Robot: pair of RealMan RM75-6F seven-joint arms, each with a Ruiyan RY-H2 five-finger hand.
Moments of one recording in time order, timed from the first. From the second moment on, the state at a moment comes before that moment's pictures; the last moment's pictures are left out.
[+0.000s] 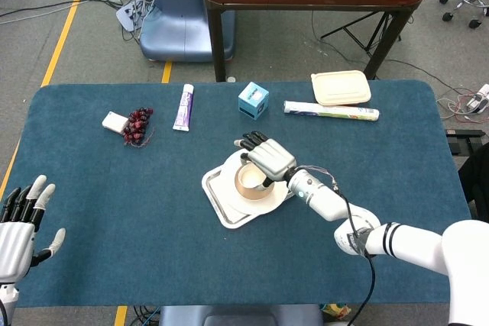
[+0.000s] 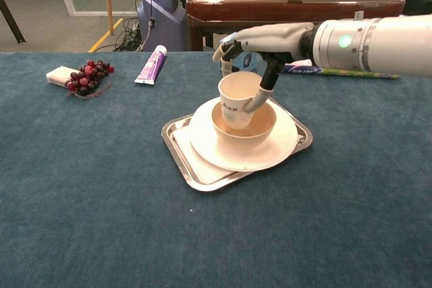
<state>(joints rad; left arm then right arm) -0.05 -1.10 -0.05 -1.74 1.60 1.60 0.17 1.02 -1.46 0.19 -1.35 -1.25 0.65 -0.10</state>
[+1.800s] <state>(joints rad) -0.06 -1.14 -0.03 -1.75 1.65 1.61 0.26 0.64 -1.22 -0.03 -1.55 -1.49 0.90 0.01</state>
